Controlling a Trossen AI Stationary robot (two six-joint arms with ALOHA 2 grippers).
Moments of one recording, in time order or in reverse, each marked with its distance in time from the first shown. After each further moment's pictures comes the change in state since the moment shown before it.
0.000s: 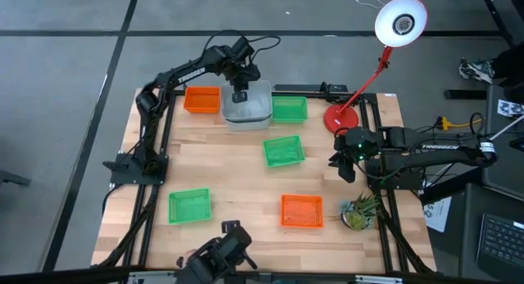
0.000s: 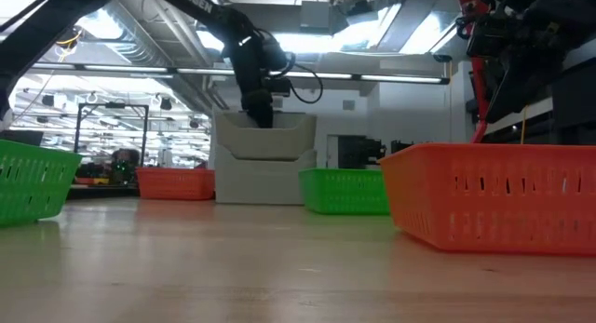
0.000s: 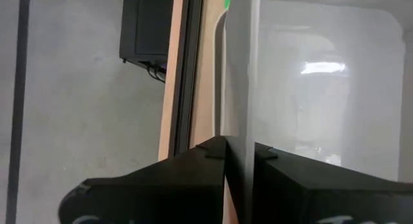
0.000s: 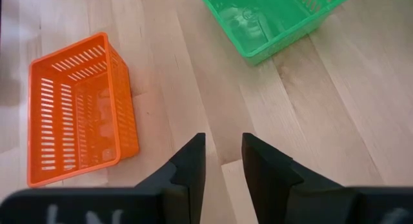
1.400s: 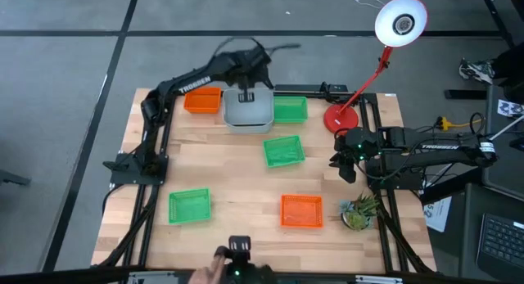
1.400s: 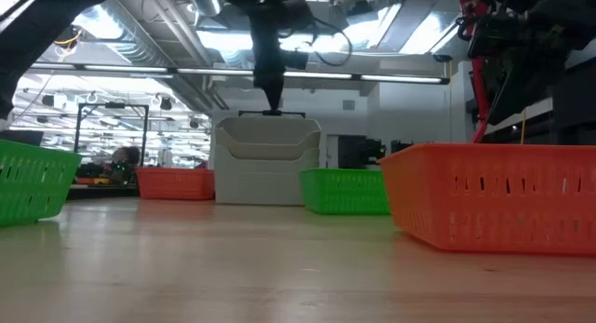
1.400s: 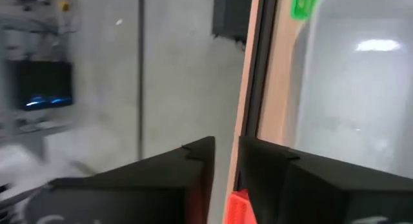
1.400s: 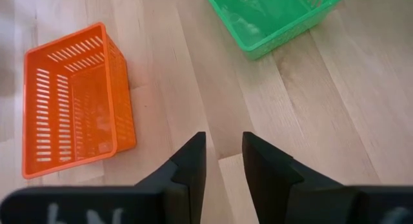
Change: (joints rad) left arm -0.203 -0.004 0.195 -0.125 -0.536 -0.032; right arm 0.000 0.000 0.000 -0.015 0.001 -0.024
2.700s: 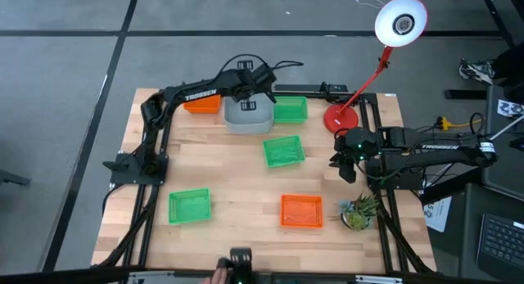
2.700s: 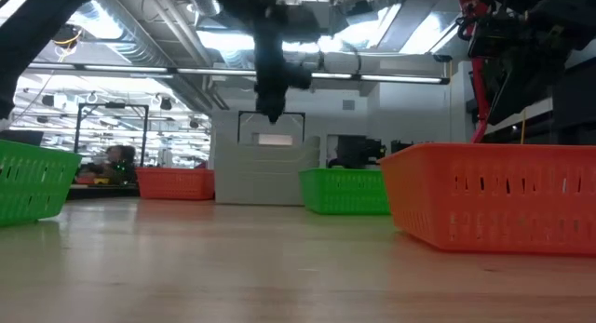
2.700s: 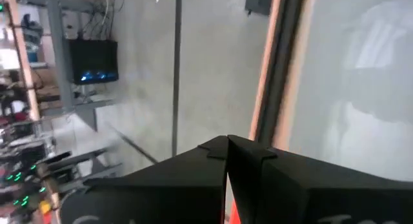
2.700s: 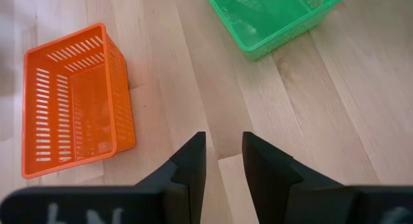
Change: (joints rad) left arm -0.076 -0.020 -0.232 0.211 -0.230 -0.035; right arm 0.000 0.000 0.000 0.001 0.001 -0.003
